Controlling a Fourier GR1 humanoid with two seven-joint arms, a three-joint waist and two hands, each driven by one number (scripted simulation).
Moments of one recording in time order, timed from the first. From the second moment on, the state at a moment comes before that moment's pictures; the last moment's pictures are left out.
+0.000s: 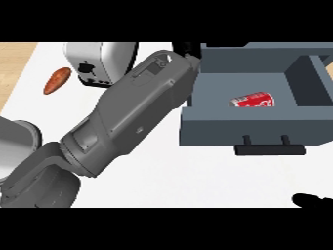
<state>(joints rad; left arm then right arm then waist) -1.43 0.00 -0.59 -0.49 1.06 0.79 -0.27 -0.02 -0.11 -0.25 -2.29 0.43 0.42 0.06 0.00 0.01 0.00</state>
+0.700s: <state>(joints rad) -1.39 0.07 -0.59 -0.57 0.99 0.80 -0.18 -0.34 -0.14 -0.01 -1.78 0.90 0.18 -0.05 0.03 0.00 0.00</state>
